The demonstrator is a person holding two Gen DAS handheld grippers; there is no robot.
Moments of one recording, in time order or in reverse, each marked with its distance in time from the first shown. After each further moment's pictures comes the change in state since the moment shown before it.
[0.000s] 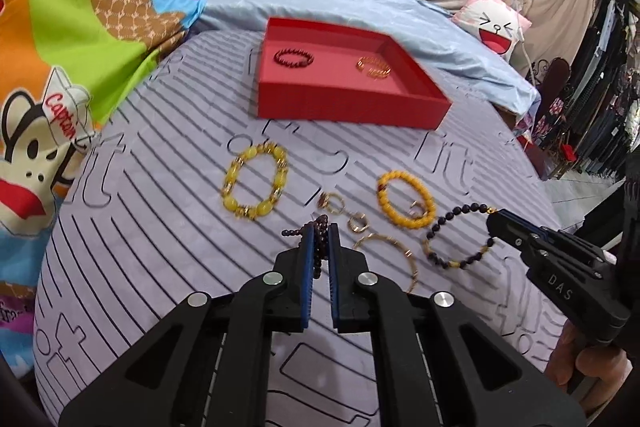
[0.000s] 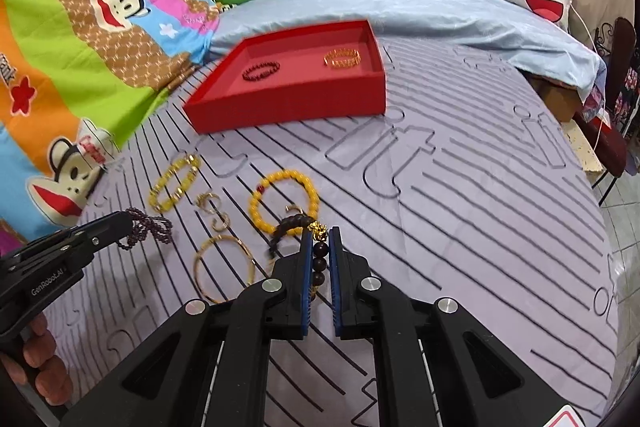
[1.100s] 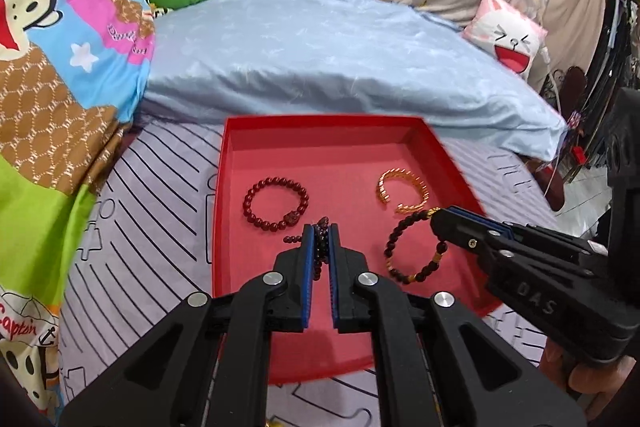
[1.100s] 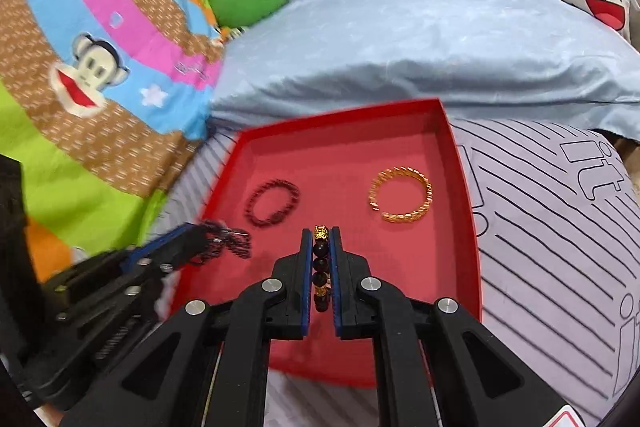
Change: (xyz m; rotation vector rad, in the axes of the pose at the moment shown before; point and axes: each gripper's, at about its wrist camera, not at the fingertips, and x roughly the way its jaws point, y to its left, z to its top) left arm 0.145 0.004 0.194 0.079 -0.019 0.025; right arm 0.160 -0.008 0.201 0.039 0.054 0.113
